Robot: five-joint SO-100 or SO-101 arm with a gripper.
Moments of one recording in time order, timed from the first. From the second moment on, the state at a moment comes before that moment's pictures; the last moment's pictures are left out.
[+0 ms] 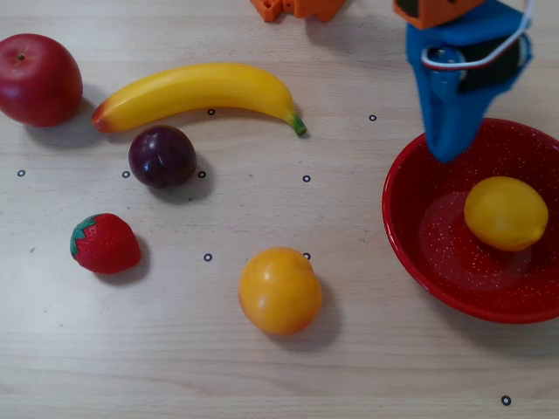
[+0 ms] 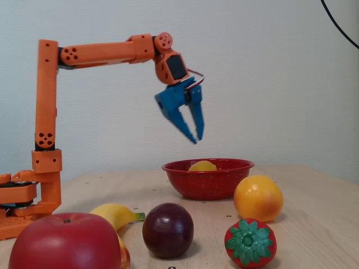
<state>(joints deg) 21.3 84.4 73.7 74.7 4.7</state>
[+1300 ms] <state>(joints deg) 0.7 176.7 174.3 41.4 7.6</state>
